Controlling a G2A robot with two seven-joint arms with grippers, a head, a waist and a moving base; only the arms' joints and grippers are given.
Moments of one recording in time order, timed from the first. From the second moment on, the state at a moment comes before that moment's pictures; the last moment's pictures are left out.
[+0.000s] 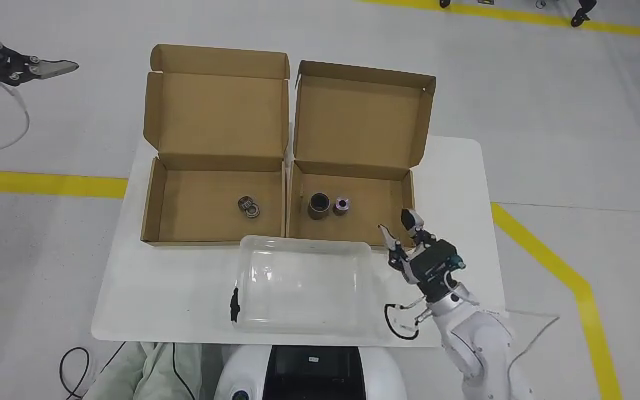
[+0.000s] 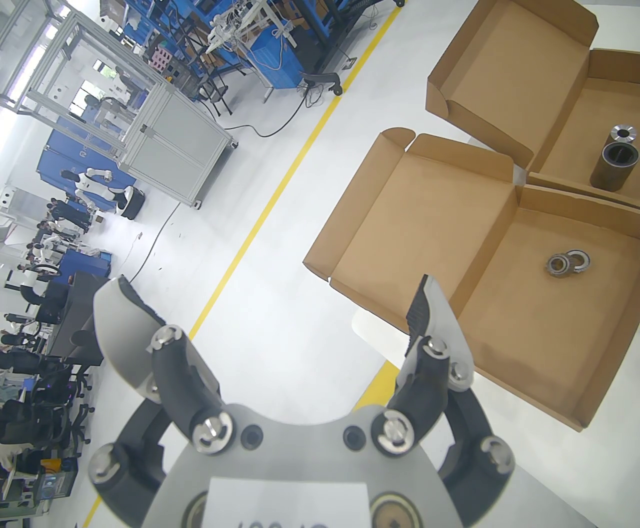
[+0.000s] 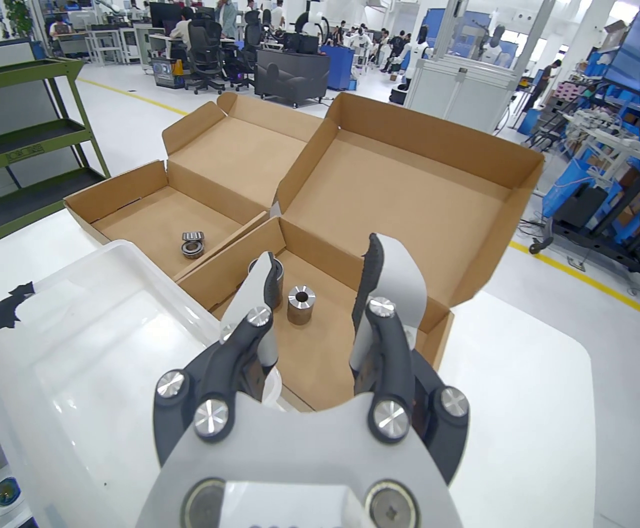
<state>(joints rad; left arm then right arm) 0.56 -0.16 -1.11 -1.50 0.89 -0.82 -0.11 -1.82 -1.38 1.45 -2.01 -1.55 -0.43 -0.16</state>
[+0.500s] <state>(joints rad) 0.56 -0.16 -1.11 -1.50 0.89 -0.82 -0.11 -2.04 -1.37 1.56 -2.11 -1.52 -0.32 -0.30</state>
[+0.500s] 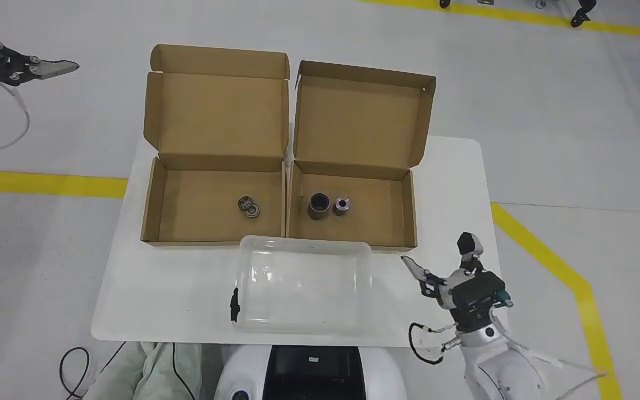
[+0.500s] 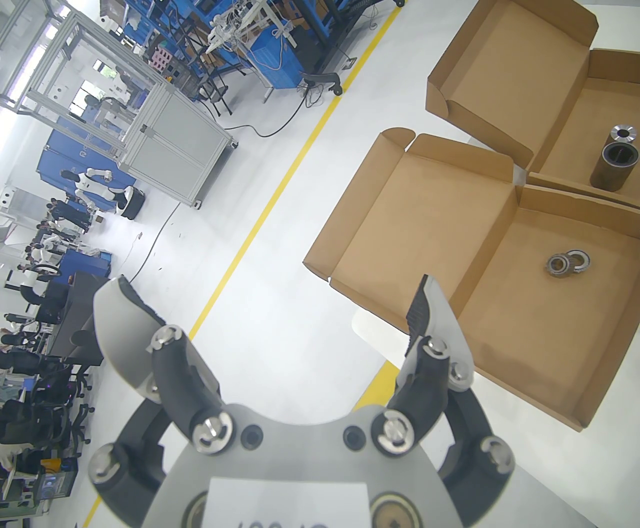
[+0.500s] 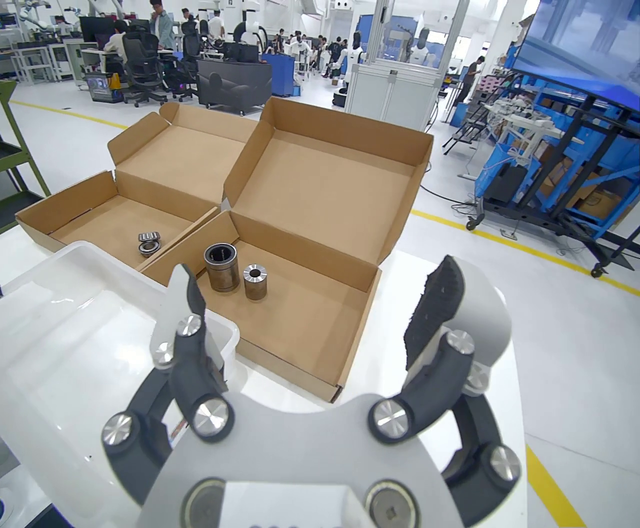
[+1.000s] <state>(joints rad) 0.56 -0.16 -1.11 -1.50 0.89 -0.82 -0.11 -2.20 -1.36 1.61 -2.15 -1.50 -0.20 -0.42</state>
